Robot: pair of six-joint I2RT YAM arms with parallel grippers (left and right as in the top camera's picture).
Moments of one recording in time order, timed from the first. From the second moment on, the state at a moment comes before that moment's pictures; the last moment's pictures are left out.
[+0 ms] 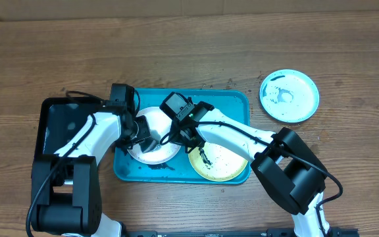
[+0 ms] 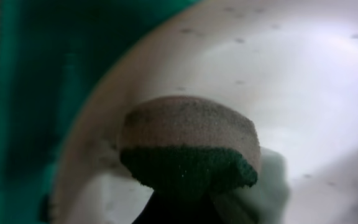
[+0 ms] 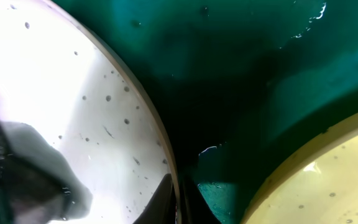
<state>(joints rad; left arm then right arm) -0.07 1.72 0.95 -0.66 0.08 -0.39 0.82 2.09 1.46 -0.71 -0.08 1.01</state>
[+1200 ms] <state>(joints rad) -0.07 1.92 1.22 -0.82 0.16 -0.40 0.82 2.09 1.46 -0.70 -0.08 1.01</state>
